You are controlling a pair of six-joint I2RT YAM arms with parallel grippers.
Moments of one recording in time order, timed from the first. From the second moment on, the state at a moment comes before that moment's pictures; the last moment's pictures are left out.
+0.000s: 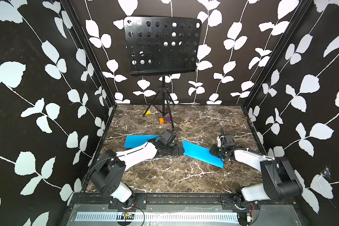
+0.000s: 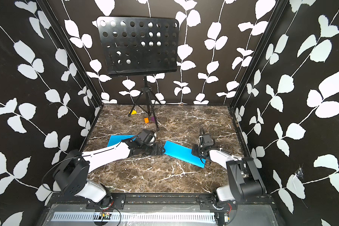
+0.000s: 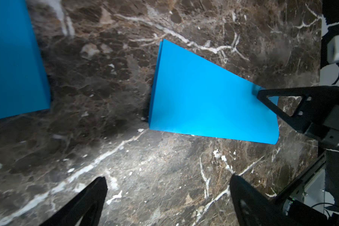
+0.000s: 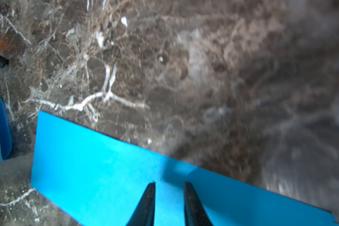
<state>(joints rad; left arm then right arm) -0.79 1.55 0.96 -0.38 0.17 -0.67 0.25 1.39 0.58 -0.24 -0.21 0.55</state>
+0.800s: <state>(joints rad) -0.88 1.99 1.24 -0.36 0.40 -0.55 0.36 1.24 0.55 -0.29 -0.29 0.68</state>
